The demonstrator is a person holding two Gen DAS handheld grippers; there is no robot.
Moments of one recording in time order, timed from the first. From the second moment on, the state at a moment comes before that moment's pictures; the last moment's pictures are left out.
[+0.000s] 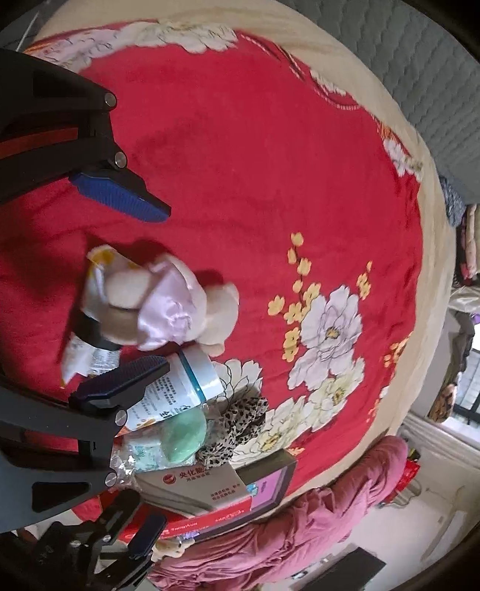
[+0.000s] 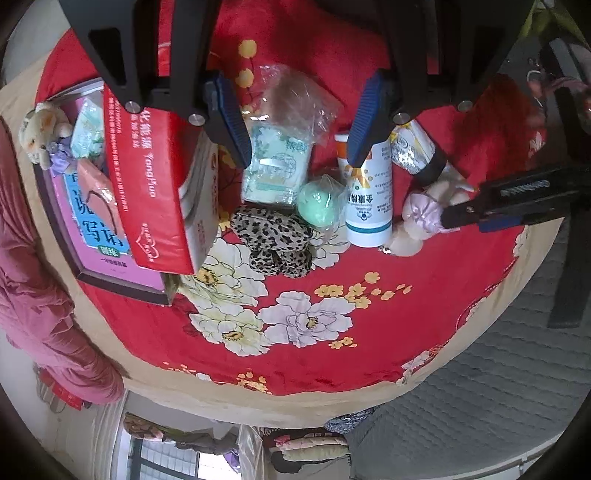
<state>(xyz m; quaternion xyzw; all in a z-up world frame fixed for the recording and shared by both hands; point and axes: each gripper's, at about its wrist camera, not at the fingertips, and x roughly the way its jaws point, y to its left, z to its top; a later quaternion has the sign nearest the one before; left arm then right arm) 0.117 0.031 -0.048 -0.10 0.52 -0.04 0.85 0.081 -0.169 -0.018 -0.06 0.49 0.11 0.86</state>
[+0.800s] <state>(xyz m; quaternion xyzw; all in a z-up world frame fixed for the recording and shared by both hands) 0.149 0.020 -0.089 -0.10 0.56 -0.06 0.82 0.136 -0.146 -0.064 0.01 0.53 0.10 0.84</state>
